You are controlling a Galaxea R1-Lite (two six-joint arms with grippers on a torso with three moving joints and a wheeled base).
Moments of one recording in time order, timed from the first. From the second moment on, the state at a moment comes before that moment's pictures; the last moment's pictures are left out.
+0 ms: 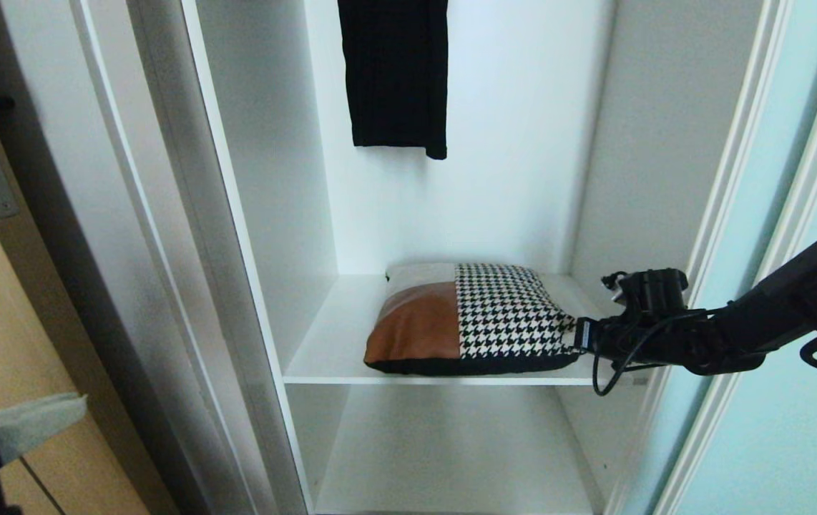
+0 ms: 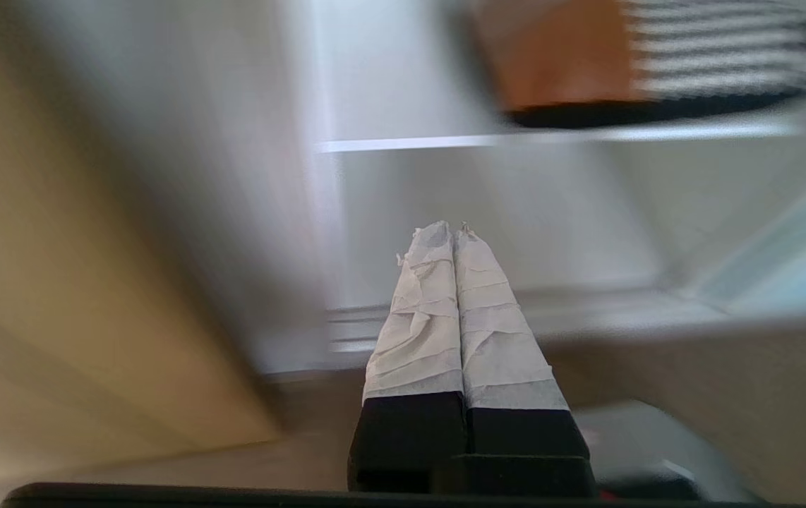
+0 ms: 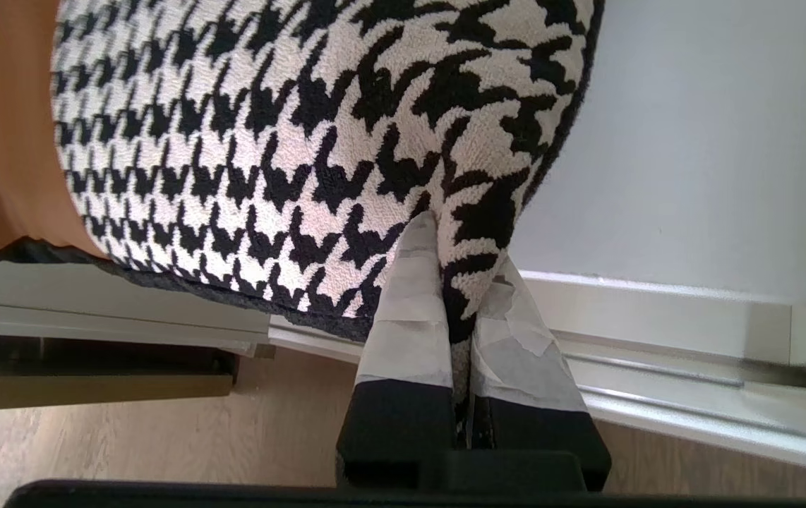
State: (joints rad) left arm -0.03 0.88 -0.64 0.12 -0.19 -0.04; right arm 0.09 2.26 -1.18 -0.47 0.30 0.37
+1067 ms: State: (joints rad) left arm -0.24 1.91 -1.04 -0.15 -0.30 -0.33; right arm 0.09 2.25 -1.14 -0.48 0.30 0.33
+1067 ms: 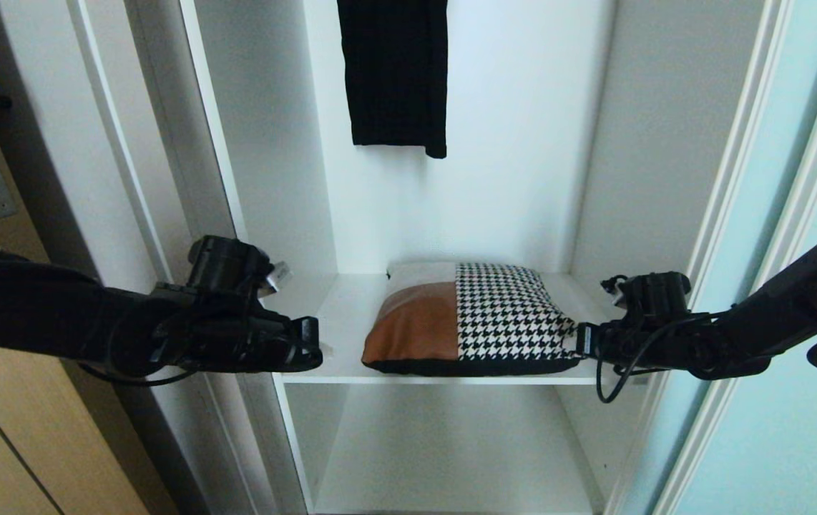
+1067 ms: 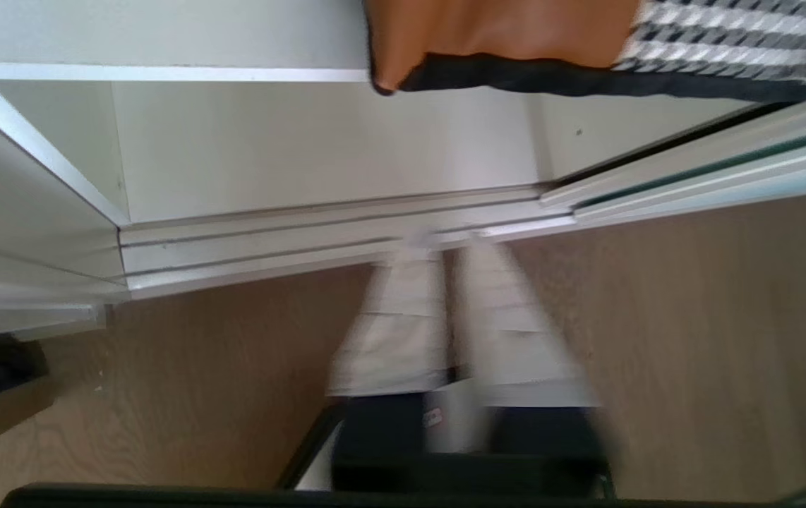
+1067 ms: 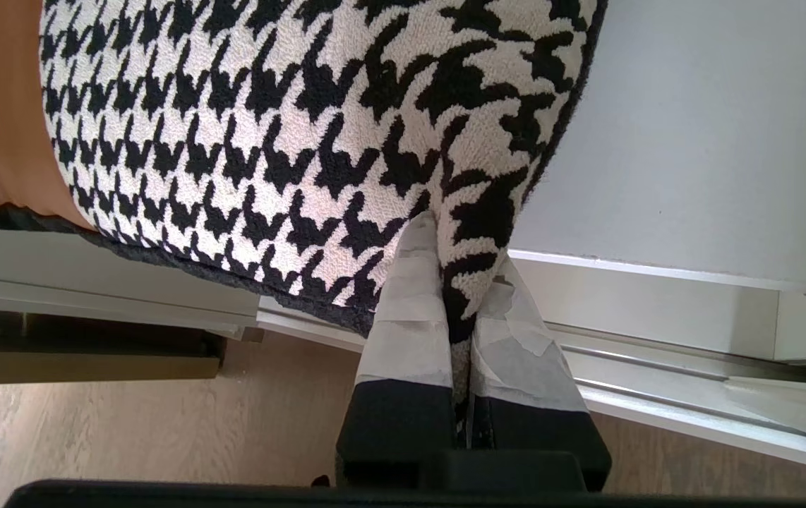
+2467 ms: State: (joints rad) left arm -0.28 2.46 -1.56 -0.24 -0.30 -0.39; right arm 0.08 2.23 -1.13 -0.49 0.34 0.34
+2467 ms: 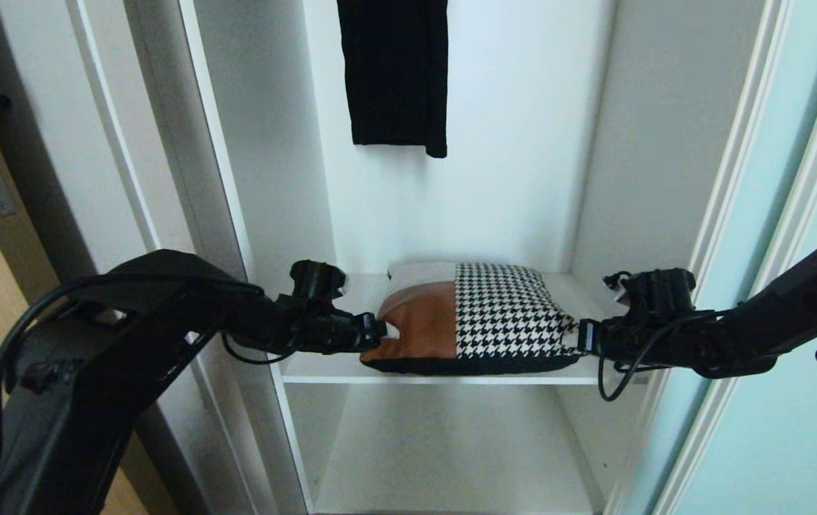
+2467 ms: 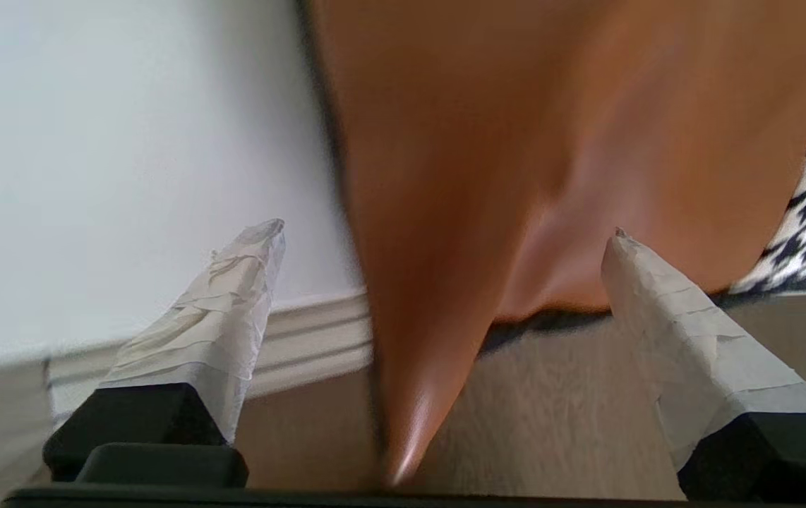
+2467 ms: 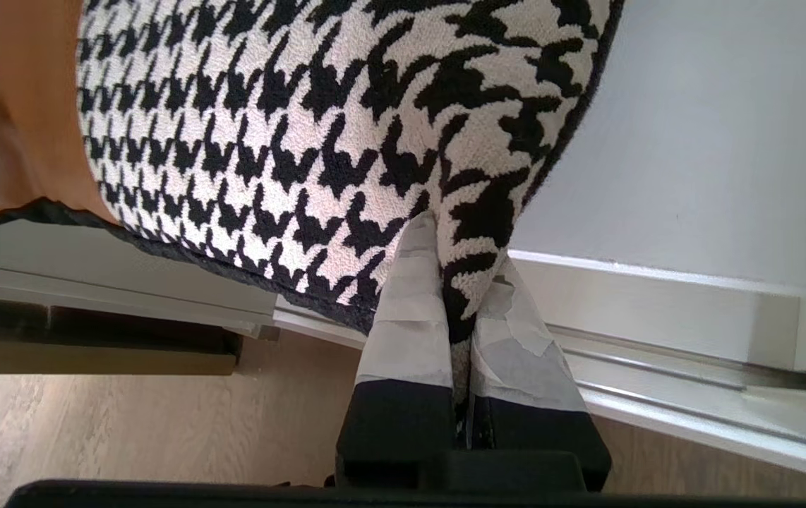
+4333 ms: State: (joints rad) left arm -0.40 2.42 -1.51 -0.35 -0.09 -0.40; right arm 0.09 2.17 -1.05 -0.51 0.36 0.33
